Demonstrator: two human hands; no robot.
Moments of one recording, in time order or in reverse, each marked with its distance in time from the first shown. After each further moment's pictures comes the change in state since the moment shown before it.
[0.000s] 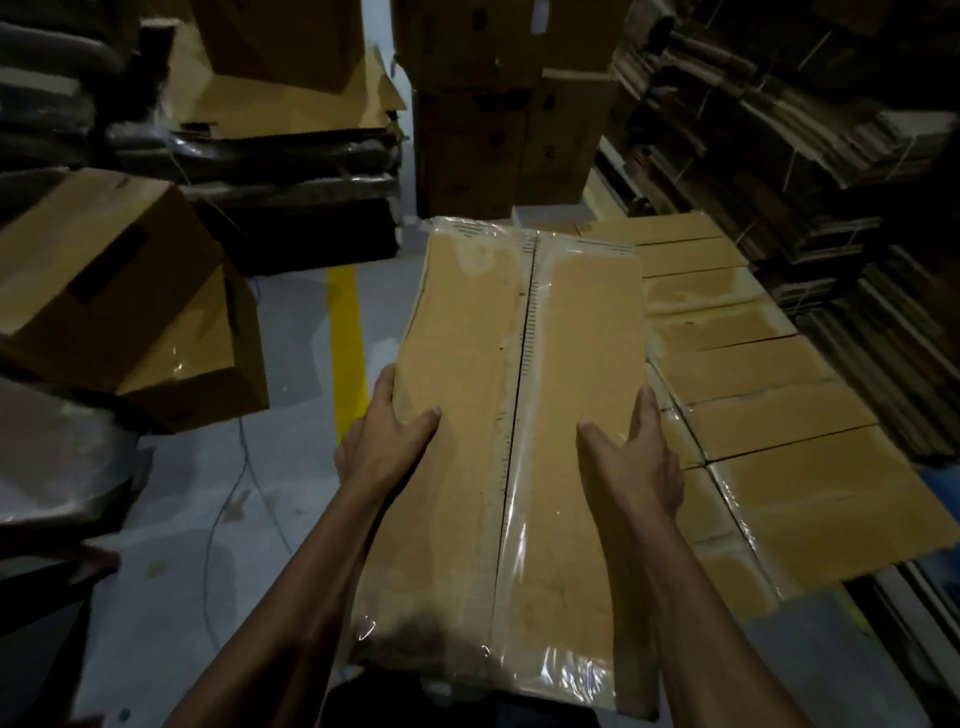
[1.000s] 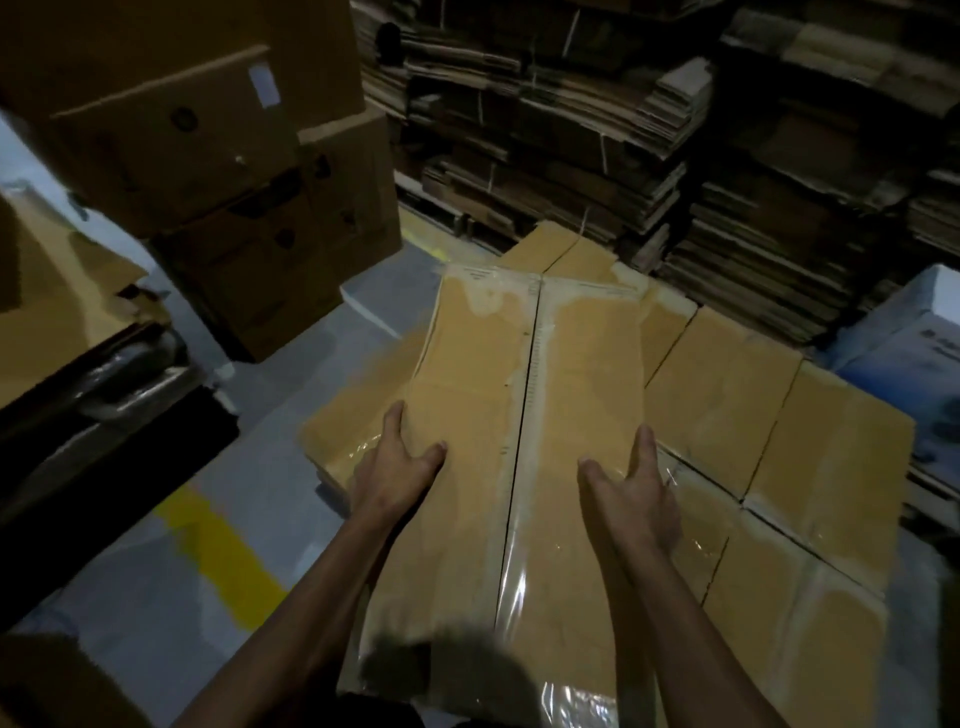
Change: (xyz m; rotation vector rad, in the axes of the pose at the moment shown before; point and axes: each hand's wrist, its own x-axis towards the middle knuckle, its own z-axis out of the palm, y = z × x) left_hand 0.490 0.192 0.068 0.157 -0.518 0.384; right_hand 0.303 -0.207 0.131 0.160 0.435 0.522
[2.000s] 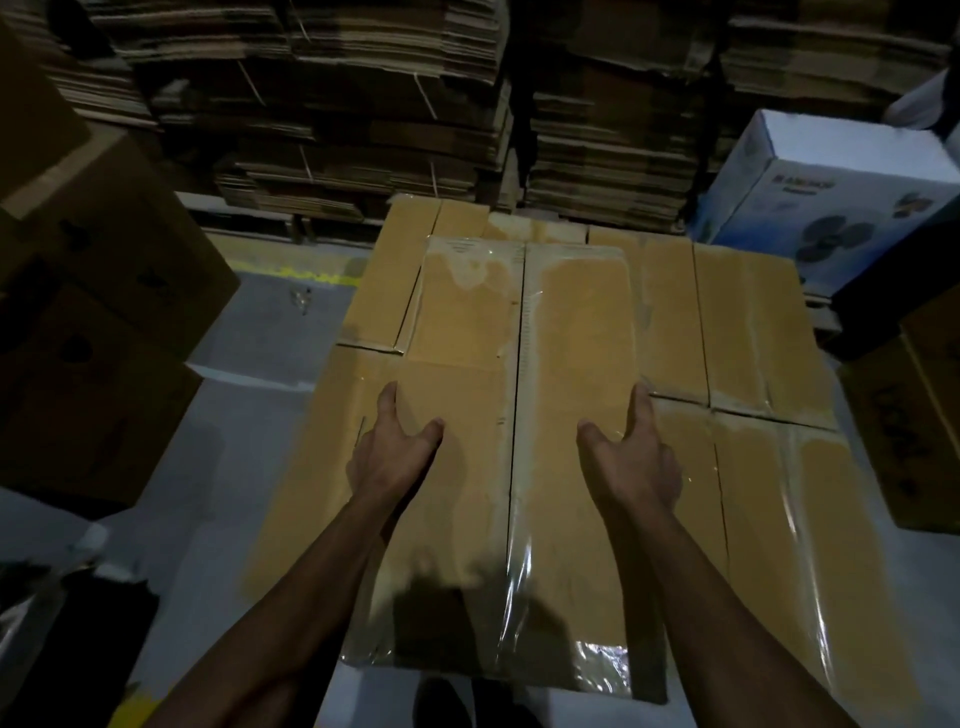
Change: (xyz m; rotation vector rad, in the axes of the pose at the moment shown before) left_hand 0.207 0.078 0.038 0.218 -0.302 0.270; right_hand 0.097 -0.058 0.065 0.079 0.249 0.305
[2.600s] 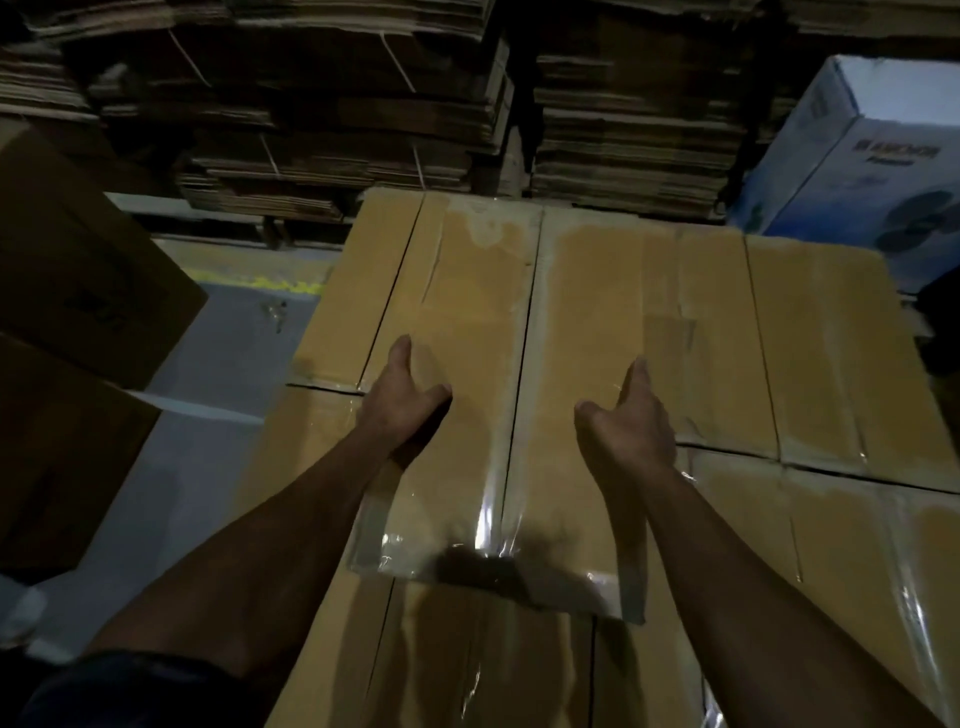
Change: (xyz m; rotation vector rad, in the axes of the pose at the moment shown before) left_hand 0.232 0.059 0.108 -0.021 -0.111 0.150; right_hand 0.249 -0.005 0.100 -0.037 -0.064 -0.006
